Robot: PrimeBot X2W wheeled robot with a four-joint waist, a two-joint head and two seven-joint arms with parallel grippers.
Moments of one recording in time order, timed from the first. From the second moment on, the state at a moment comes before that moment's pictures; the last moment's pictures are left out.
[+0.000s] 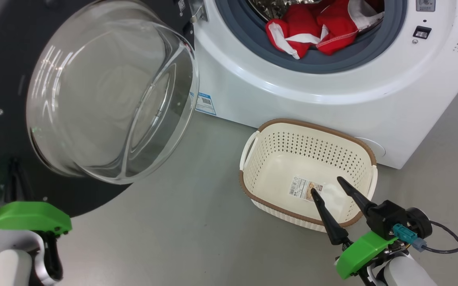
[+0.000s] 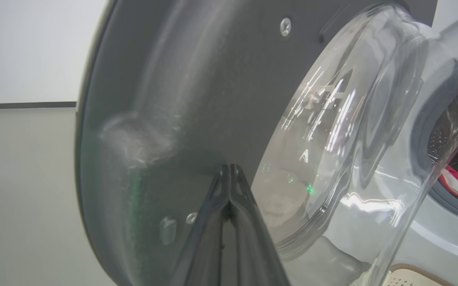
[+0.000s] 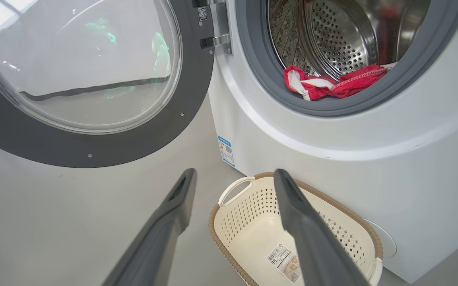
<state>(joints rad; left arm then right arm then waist) -0.35 0.25 -0.02 0.36 -0.54 0.31 -0.18 -0.20 -0.12 0.24 0.42 0.24 0.12 -0.26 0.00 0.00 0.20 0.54</state>
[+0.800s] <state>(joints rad) -0.50 0.29 -0.01 0.65 -0.54 0.20 -0.25 -0.20 -0.12 0.23 0.42 0.24 0.12 -0.26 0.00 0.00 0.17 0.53</state>
